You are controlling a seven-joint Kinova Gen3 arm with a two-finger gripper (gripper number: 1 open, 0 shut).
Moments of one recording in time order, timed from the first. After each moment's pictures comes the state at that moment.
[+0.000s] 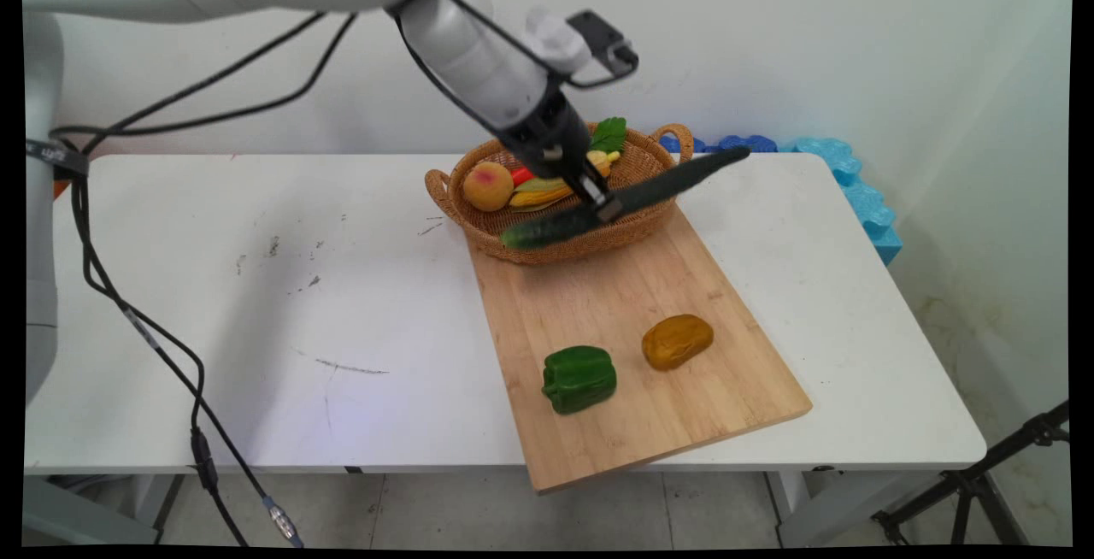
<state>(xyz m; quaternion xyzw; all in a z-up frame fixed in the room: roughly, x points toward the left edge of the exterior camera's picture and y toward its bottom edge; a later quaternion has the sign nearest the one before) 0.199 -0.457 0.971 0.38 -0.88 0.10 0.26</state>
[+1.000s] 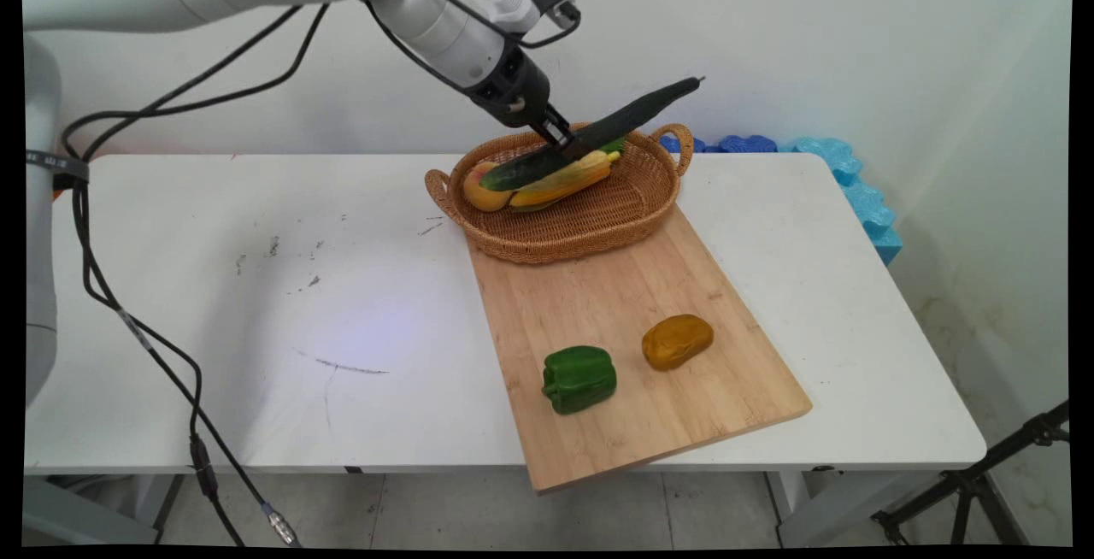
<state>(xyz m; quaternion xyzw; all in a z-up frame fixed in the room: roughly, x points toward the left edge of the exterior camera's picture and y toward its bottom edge) 0.268 -0.517 0.954 0.40 -0.86 0.17 0.28</state>
